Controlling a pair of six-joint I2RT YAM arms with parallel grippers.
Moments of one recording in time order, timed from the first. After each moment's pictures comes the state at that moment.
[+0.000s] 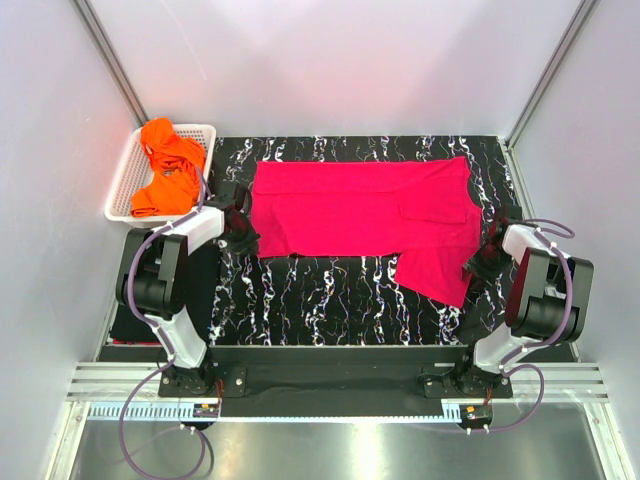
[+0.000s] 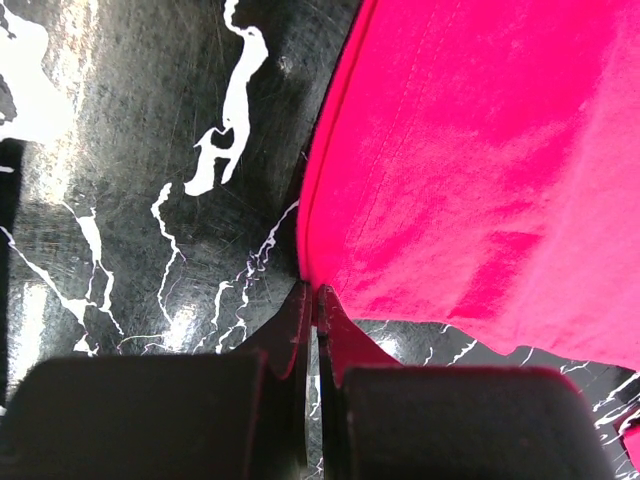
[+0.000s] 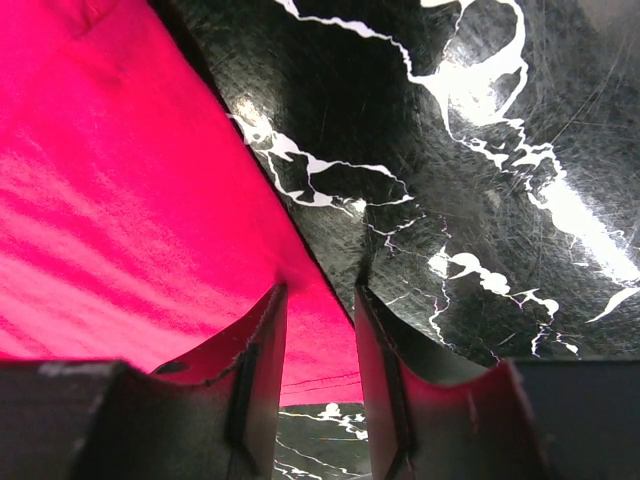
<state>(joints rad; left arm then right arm) -0.18 1.76 1.09 -0.53 0.05 -0.71 -0.28 1.61 0.90 -0.68 0.01 0.55</state>
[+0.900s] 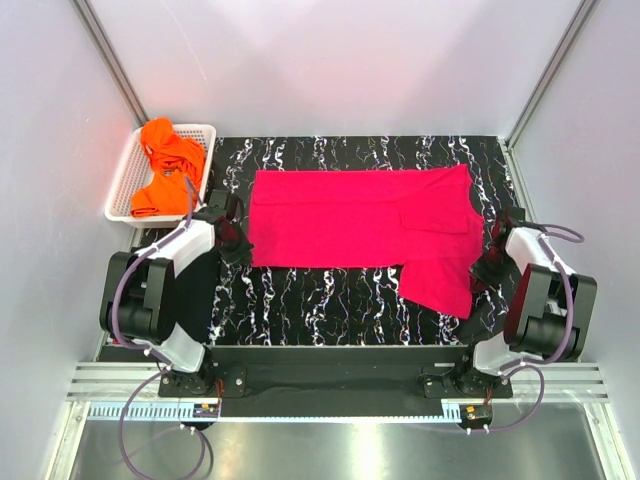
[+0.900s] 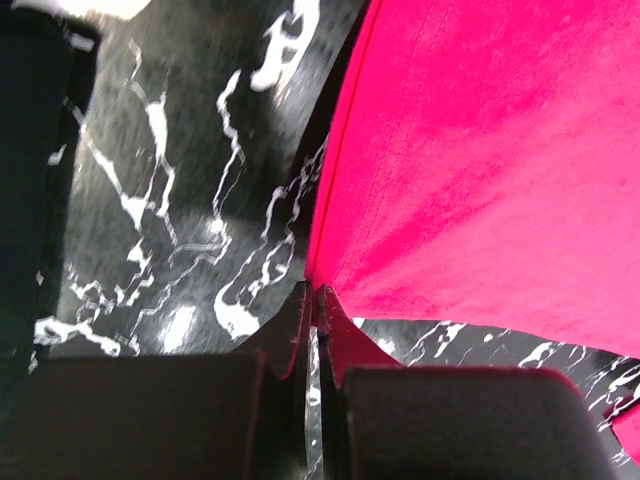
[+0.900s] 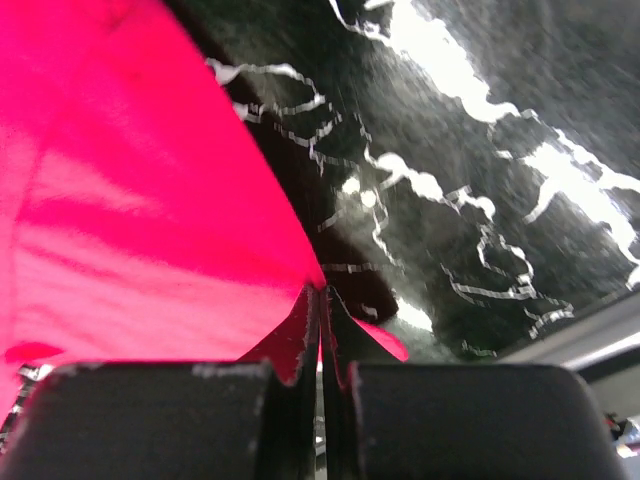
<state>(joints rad) -0.17 1.59 0.95 -0.56 0.05 -0.71 -0.28 1.51 0.90 -0.84 0.07 0.62</state>
